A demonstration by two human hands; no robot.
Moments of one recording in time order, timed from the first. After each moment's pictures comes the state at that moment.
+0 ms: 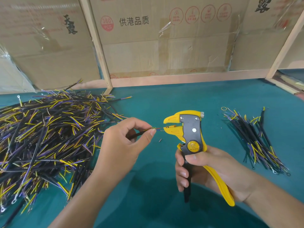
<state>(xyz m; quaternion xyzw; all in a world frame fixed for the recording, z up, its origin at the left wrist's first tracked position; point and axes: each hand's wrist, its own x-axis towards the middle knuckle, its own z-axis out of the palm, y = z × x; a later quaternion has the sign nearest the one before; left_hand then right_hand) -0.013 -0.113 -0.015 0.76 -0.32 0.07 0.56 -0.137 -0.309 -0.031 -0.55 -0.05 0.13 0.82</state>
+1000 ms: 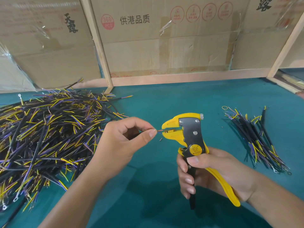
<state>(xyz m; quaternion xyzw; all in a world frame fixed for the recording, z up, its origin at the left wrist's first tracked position) -0.011 -0.105 -0.005 0.70 -0.36 -0.04 0.61 -0.140 -0.309 -0.028 -0.54 -0.06 0.17 0.82</state>
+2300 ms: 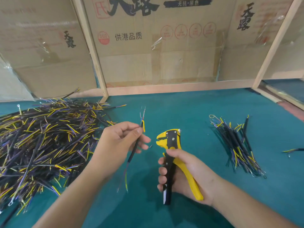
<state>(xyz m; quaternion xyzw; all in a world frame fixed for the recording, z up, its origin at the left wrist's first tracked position) -0.013 -0.126 -0.001 0.70 -0.25 -0.11 0.66 -0.129 -0.291 -0.037 -0.39 0.16 0.16 0.89</state>
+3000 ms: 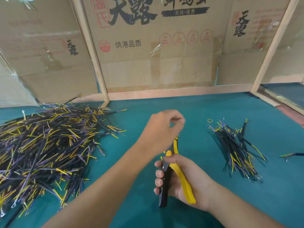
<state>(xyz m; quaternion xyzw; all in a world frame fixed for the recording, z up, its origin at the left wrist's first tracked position) -0.015 -0.231 0.021 0.80 -0.42 0.02 0.43 -0.130 -0.293 -0.039 -0.36 0.14 0.16 0.91</state>
